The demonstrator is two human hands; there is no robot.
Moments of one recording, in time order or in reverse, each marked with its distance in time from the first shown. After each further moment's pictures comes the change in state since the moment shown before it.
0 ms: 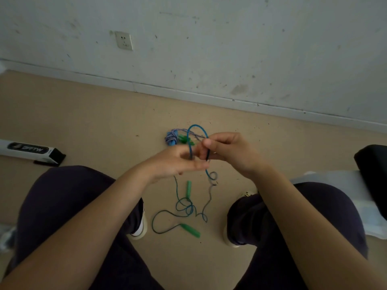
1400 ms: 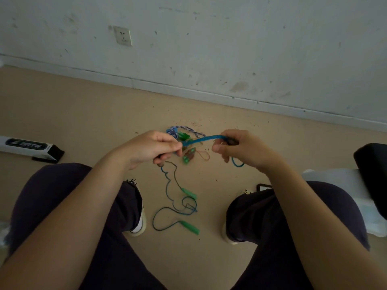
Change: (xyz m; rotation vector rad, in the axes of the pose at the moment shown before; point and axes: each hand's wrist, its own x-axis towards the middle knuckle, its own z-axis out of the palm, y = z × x) left_hand -0.019 0.003 -0.045 -0.008 0.060 -0.059; right_hand -0.006 -0.007 -0.026 -0.495 0.031 0.087
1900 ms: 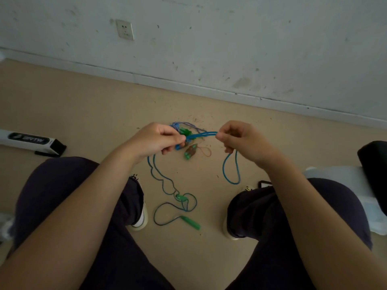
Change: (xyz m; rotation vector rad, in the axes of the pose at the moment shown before) left_hand 0.009 -0.005 0.004 0.021 0.176 0.027; right_hand 0.010 0.005 0.006 0.157 0.119 -0.026
